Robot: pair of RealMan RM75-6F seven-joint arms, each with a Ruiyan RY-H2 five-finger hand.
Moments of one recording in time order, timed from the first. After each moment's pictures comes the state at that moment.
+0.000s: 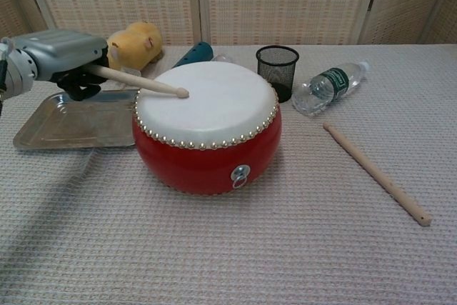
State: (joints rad) left arm -0.79 -1.43 -0.18 -1.57 0.91 1.06 0.70; right arm 0.08 -1.00 0.04 -1.61 -1.55 1.45 0.16
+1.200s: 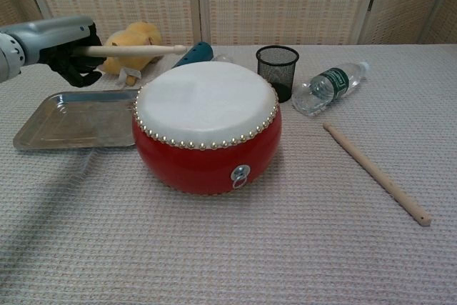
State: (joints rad) left arm -0.76 -1.37 -0.23 -1.62 0.91 1.04 0.37; right arm 0.07 -1.01 0.04 -1.58 -1.55 1.48 0.19
